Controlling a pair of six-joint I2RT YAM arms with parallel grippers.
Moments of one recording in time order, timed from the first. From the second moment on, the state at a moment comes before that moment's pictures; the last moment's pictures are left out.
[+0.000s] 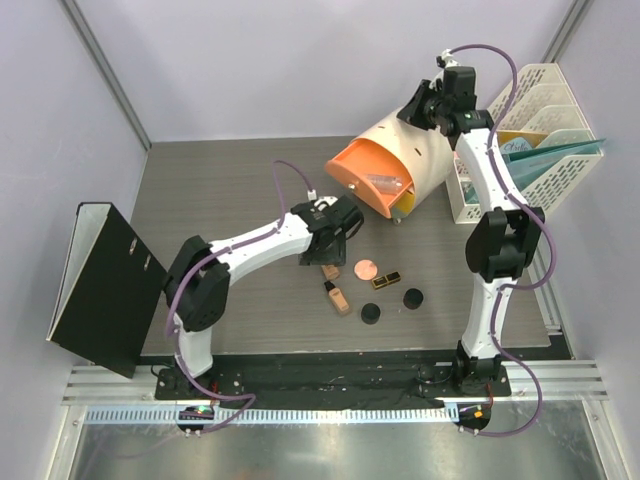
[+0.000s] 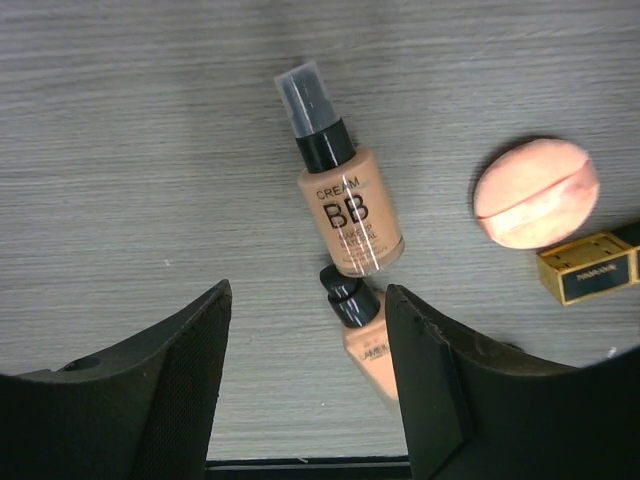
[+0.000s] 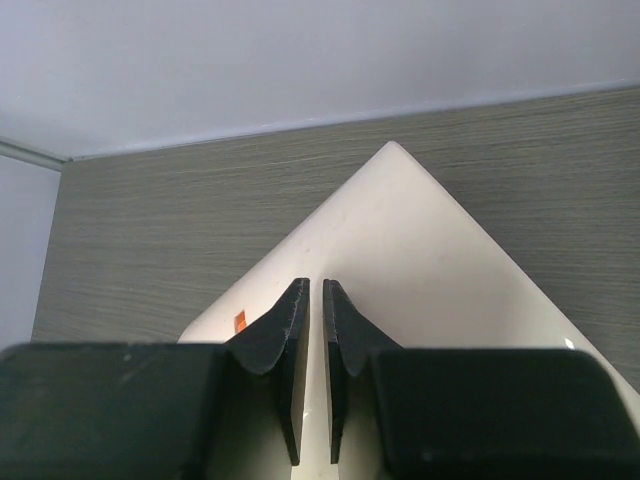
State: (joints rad) left arm -0.87 1.86 1.53 -0.89 -0.32 -0.80; right arm 0.10 2.08 2.12 -0.47 -0.27 0.42
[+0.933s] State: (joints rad) left arm -0.87 2.09 1.57 -0.81 -0.32 -0.90; right arm 0.10 2.11 2.13 -0.44 -0.35 0.45
